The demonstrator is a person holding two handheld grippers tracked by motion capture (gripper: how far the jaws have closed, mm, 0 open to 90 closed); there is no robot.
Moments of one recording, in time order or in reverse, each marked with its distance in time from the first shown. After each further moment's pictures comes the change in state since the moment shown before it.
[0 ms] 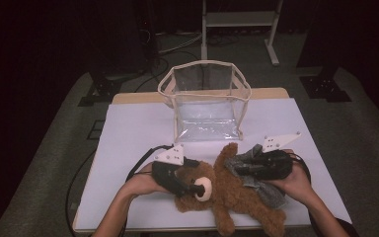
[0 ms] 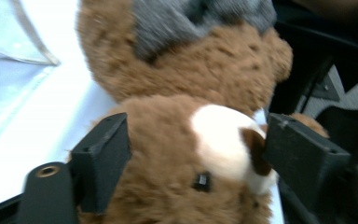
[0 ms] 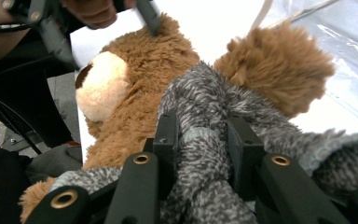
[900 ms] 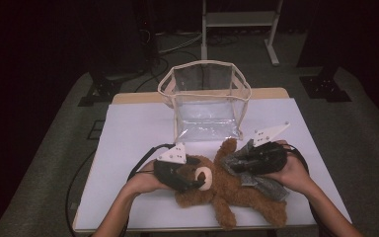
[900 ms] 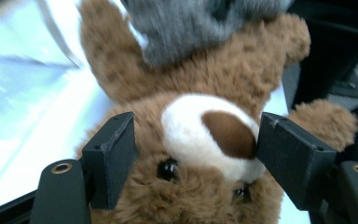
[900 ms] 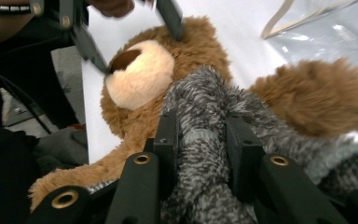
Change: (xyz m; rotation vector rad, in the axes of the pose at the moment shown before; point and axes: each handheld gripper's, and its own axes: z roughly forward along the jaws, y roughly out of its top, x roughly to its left) left arm -0.004 -0.001 0.012 0.040 0.020 0.037; right arm 0.001 0.032 0.002 0.105 0.020 -0.070
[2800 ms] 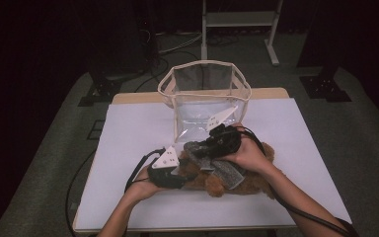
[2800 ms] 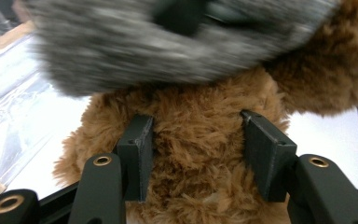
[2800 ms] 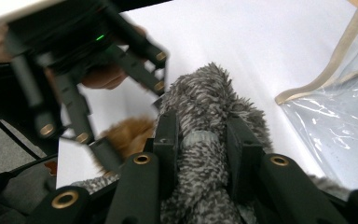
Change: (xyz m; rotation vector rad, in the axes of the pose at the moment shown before) left arm -0.002 -0.028 -0.007 -0.023 0.214 -0.031; right arm -0.005 0.087 0.080 0.048 0.028 -0.092
